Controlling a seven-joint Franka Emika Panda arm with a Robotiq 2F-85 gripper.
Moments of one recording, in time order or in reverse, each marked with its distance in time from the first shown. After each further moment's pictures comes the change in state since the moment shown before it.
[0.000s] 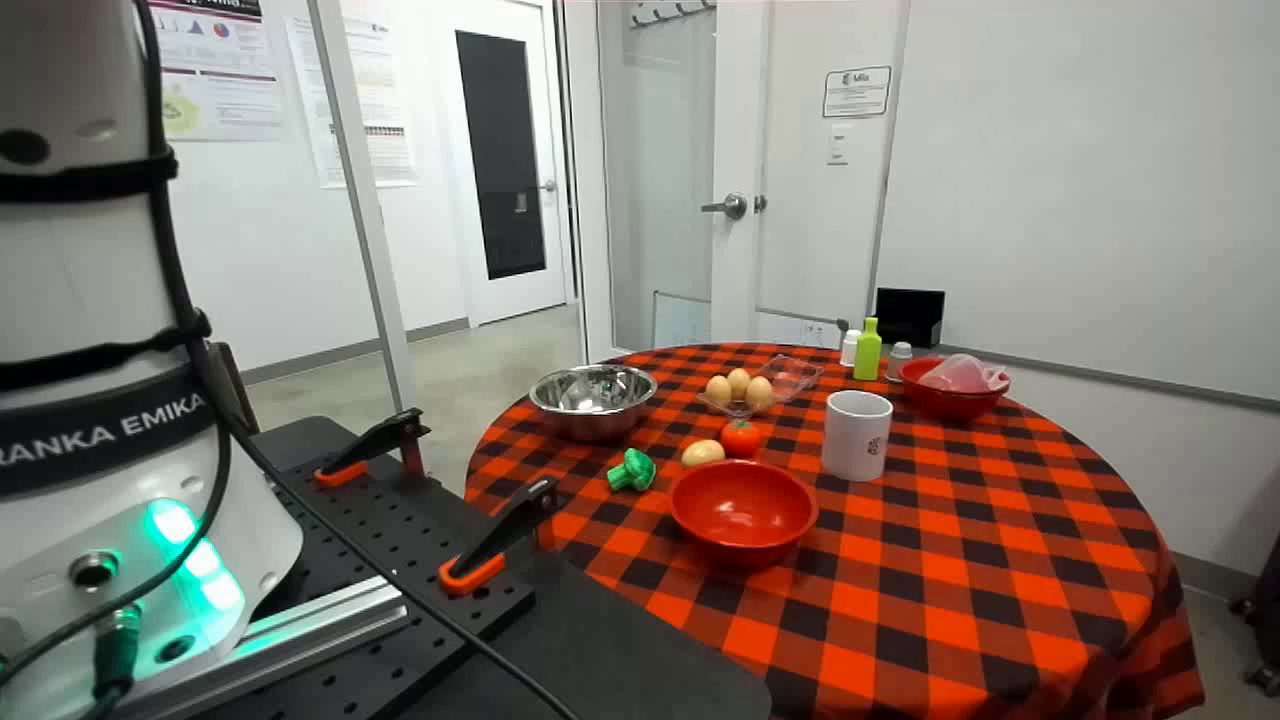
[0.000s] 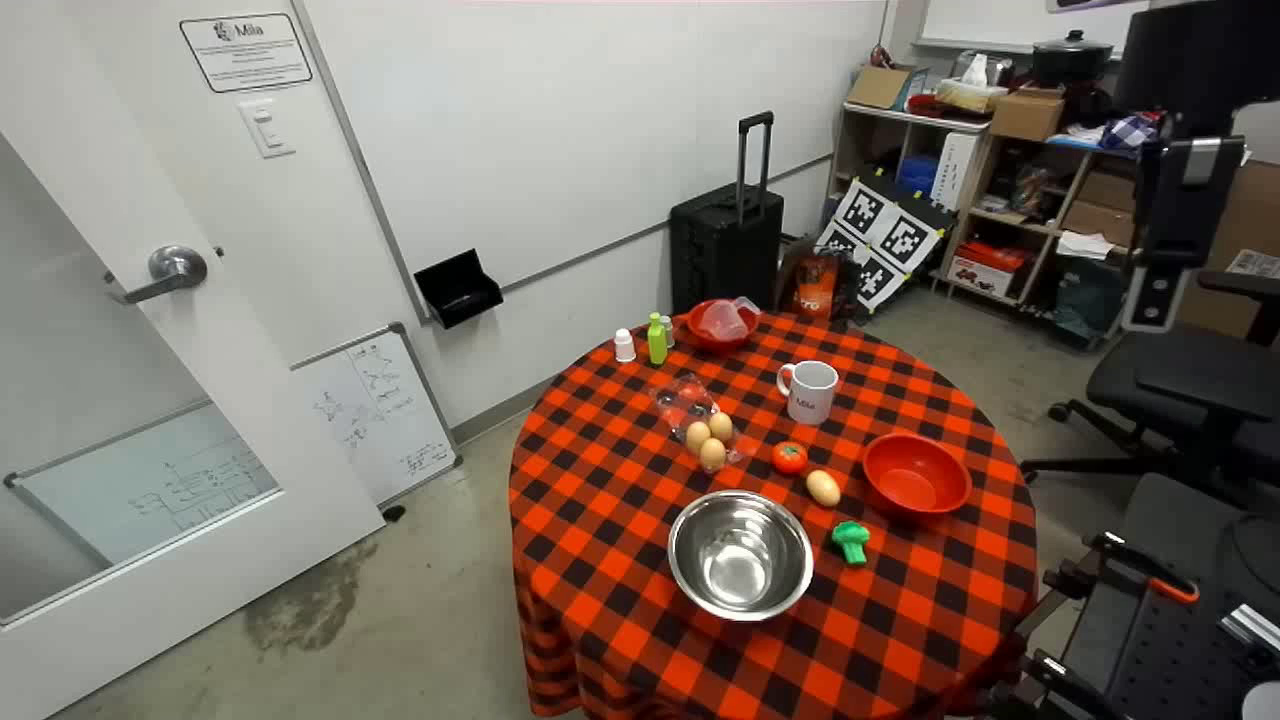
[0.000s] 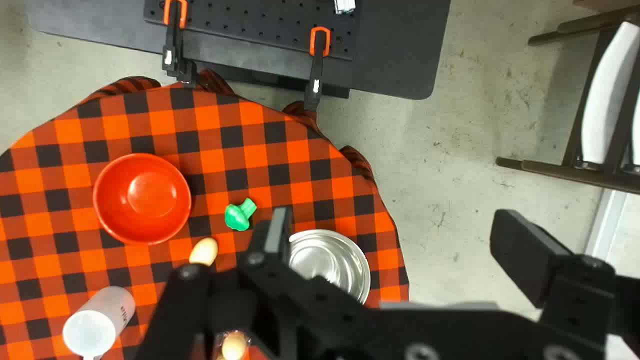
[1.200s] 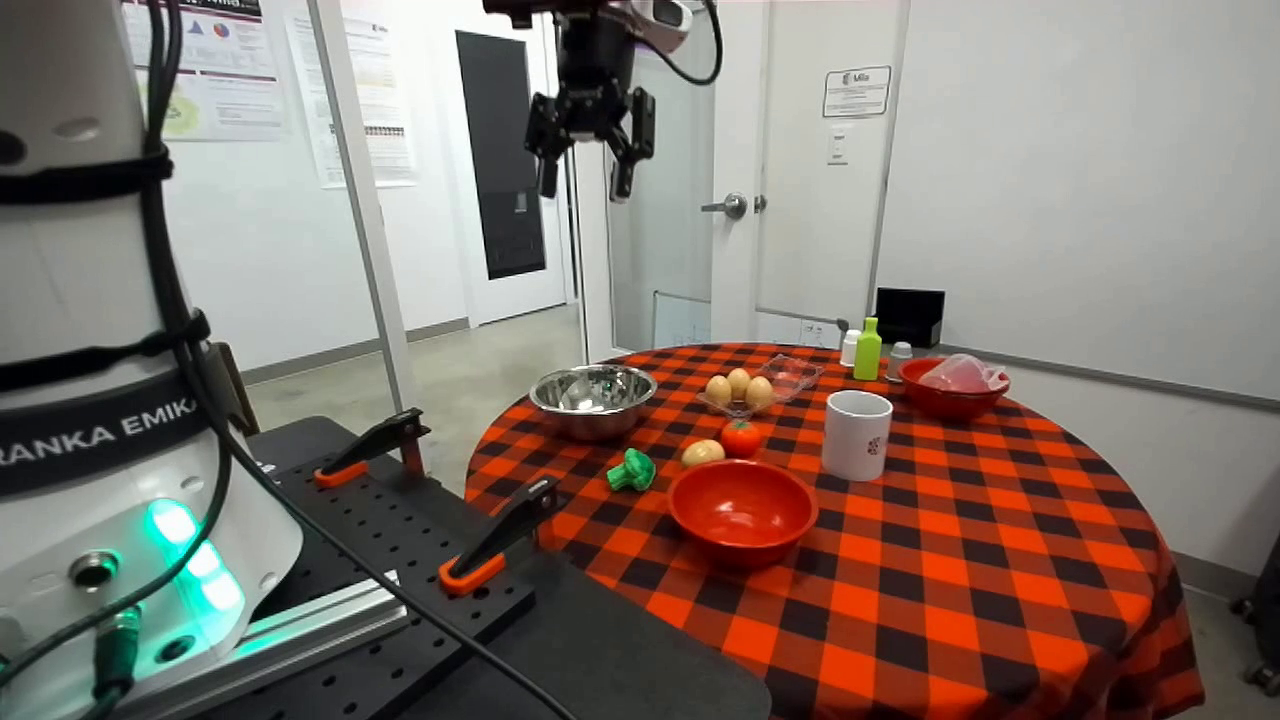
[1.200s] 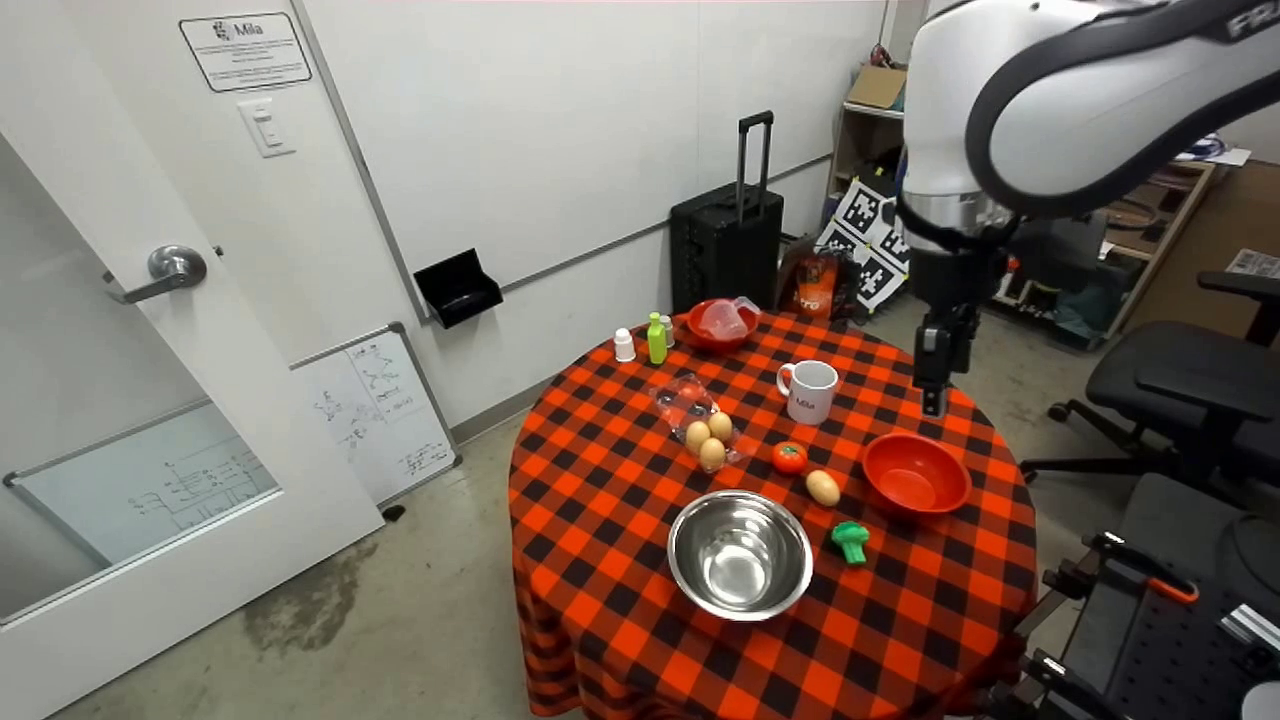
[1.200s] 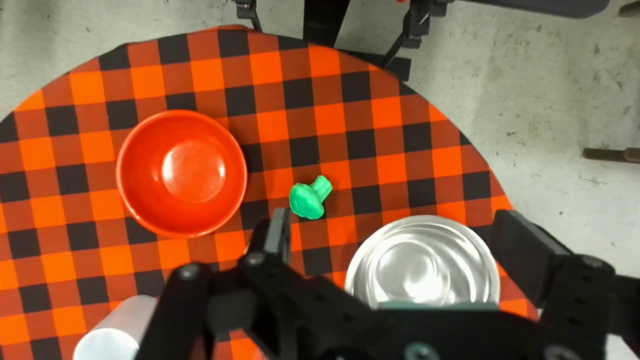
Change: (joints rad) arm -0.099 0.456 -0.054 -0.091 -0.125 0.501 -0.115
